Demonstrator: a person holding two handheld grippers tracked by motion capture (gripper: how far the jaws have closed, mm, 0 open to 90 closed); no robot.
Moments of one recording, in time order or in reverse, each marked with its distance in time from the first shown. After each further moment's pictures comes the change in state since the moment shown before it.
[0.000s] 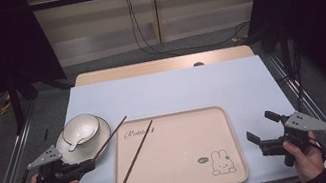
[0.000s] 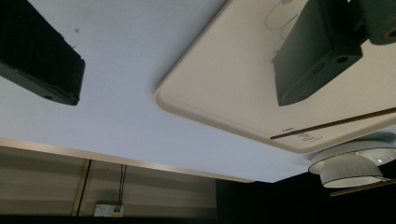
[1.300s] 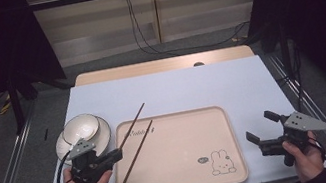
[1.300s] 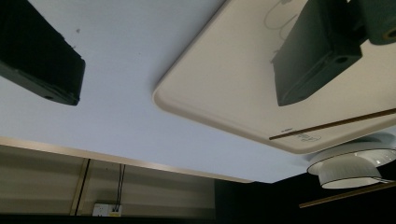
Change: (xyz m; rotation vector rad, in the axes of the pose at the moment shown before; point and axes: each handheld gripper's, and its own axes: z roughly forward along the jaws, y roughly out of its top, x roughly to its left) left arm -0.065 0.032 0.054 -0.044 0.109 -0.099; right arm 0.000 0.000 0.001 0.002 0.009 -0.005
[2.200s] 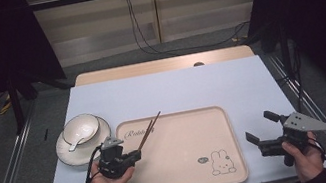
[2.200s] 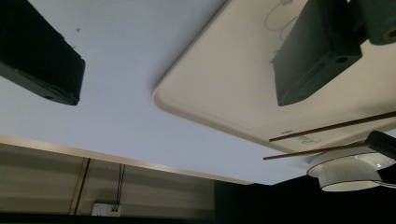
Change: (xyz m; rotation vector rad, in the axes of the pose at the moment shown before) left arm -0.016 -0.011 0.060 0.144 0.051 -0.037; right arm 0.001 0.000 0.001 0.002 -0.001 -0.011
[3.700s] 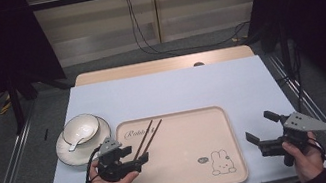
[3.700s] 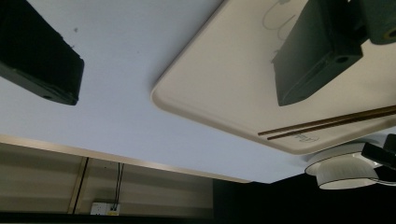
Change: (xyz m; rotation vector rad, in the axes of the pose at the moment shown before) left arm 0.000 -0.004 -0.011 -0.154 -0.073 0.113; right arm 0.000 0.000 -0.001 -0.005 0.008 0.005
